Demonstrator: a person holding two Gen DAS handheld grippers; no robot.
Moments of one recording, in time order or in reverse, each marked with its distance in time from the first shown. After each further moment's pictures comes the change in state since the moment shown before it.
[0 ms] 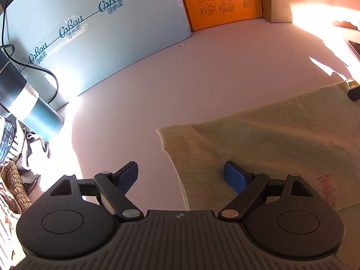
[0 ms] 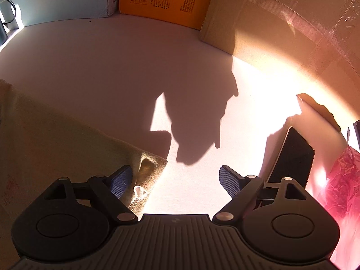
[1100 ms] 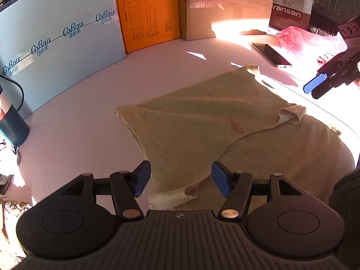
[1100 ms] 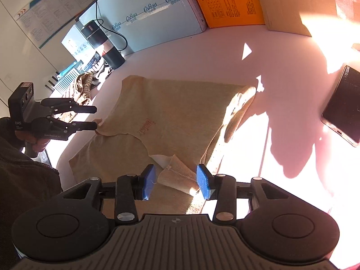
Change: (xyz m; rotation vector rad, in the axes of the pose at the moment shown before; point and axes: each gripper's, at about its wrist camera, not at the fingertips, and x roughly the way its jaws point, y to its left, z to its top) left arm -0.097 0.050 -0.087 0.170 -0.181 -0.412; right arm -0.102 -0.032 -0.123 0.094 -0.158 0.676
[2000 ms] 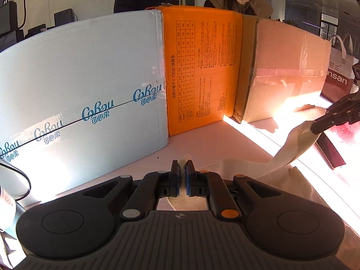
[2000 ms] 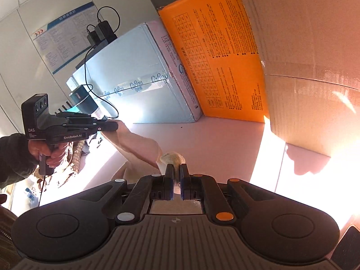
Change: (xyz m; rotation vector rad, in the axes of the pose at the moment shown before) left arm 0.081 0.088 0.165 -0.099 -0.199 0.091; right arm 0.029 -0.062 0.179 -0.099 -0.177 0.104
